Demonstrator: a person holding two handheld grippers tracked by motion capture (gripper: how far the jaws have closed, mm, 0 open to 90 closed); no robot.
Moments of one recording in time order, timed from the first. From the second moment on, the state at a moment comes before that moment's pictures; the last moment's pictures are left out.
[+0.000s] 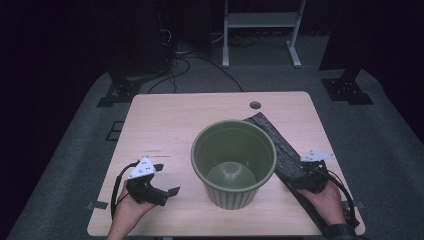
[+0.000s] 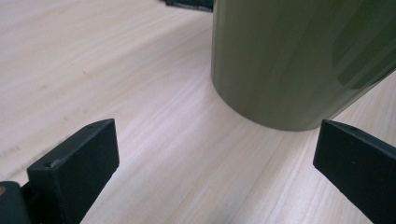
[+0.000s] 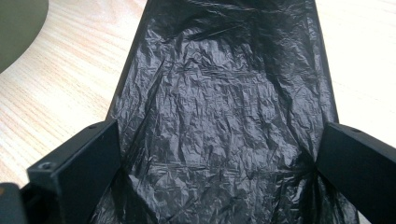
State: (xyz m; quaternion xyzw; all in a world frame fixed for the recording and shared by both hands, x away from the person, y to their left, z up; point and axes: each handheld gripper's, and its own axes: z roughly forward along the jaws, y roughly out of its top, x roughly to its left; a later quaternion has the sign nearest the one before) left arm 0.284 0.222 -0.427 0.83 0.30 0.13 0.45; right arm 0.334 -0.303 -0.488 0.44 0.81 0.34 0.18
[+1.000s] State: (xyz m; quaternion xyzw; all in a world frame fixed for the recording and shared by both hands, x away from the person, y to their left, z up) left arm 0.288 0.215 -0.484 0.87 0.32 0.14 0.36; right arm 0.334 -0.303 -0.488 0.45 0.81 0.34 0.18
